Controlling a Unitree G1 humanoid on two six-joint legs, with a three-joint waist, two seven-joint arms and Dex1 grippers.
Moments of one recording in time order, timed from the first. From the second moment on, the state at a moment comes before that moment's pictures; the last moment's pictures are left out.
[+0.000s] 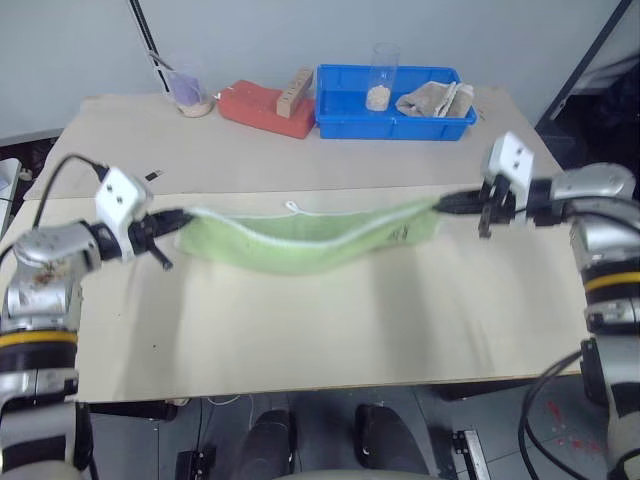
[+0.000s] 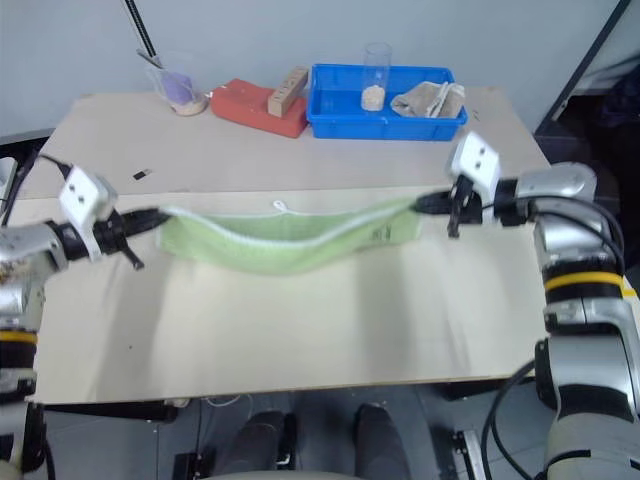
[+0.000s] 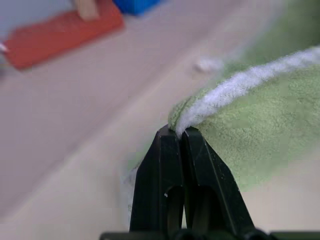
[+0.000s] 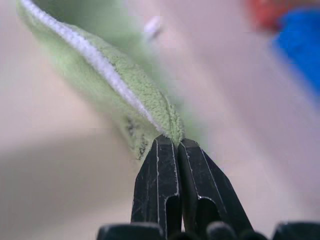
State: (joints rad) left arm -0.65 0.83 0.16 0.39 -0.26 0.23 -0.99; right arm -1.03 -0.78 0.08 0.69 0.15 0.06 1.25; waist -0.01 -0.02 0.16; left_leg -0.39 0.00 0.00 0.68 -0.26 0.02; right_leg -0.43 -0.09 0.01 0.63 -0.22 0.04
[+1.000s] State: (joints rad) left arm 0.21 1.07 0.27 -0.10 -0.32 0.31 -1.31; right arm -0.26 -1.07 0.03 0.05 0.26 0.21 1.47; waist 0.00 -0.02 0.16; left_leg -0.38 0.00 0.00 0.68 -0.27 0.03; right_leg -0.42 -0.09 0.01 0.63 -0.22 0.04
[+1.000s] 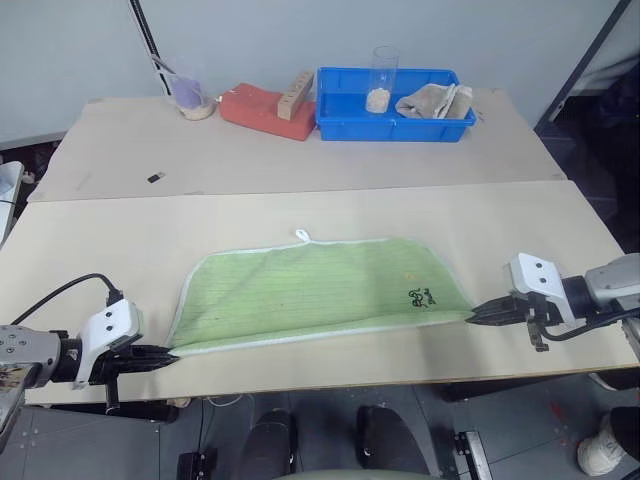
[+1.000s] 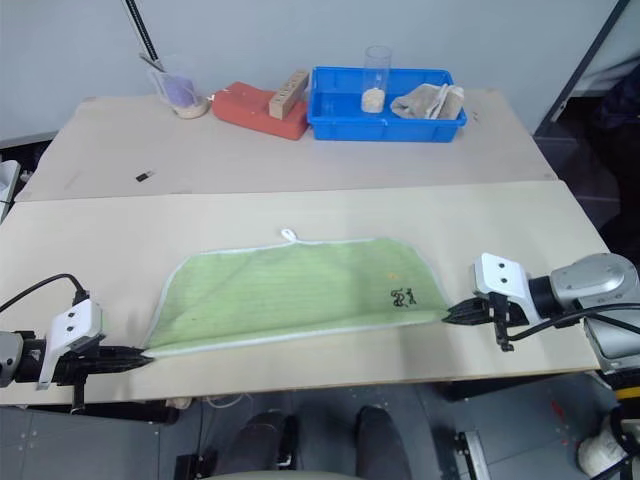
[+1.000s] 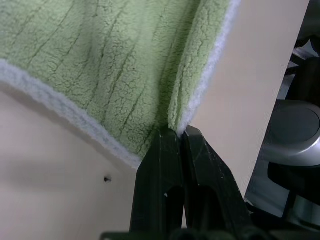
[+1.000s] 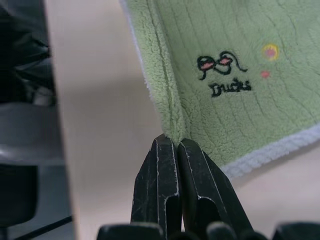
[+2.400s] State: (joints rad) left arm -0.48 0.86 0.06 0.15 -0.34 0.24 -1.25; right arm -0.49 -0.75 -0.16 0.14 0.22 0.63 0.87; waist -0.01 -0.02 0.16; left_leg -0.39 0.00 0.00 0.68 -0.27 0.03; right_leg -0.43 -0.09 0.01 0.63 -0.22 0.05
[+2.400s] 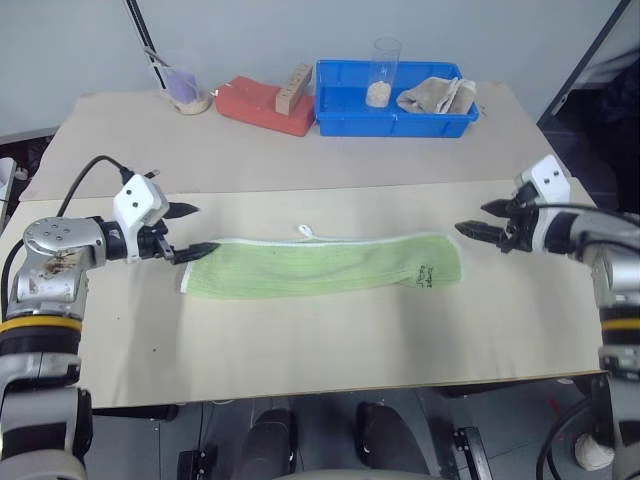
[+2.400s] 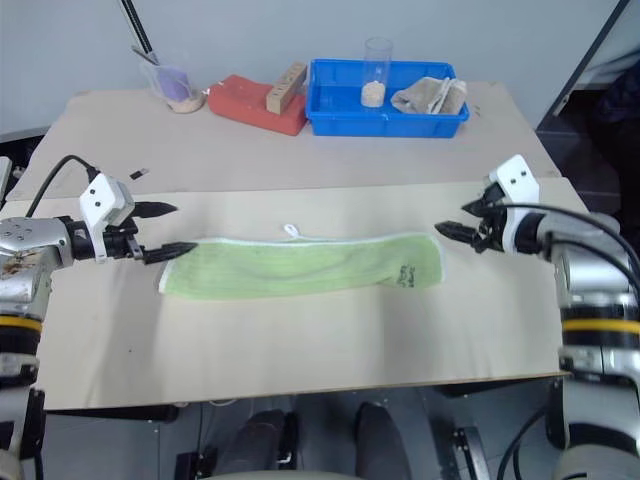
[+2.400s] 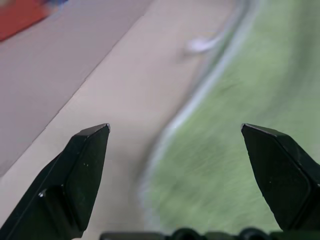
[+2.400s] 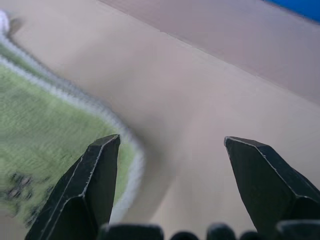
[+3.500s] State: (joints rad) left arm -0.32 0.83 0.07 -0.23 -0.54 0.38 -1.28; right arm -0.41 -0.75 -0.28 -0.03 0.49 0.99 0.76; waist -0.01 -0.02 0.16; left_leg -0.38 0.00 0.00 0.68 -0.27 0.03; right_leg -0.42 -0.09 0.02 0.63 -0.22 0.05
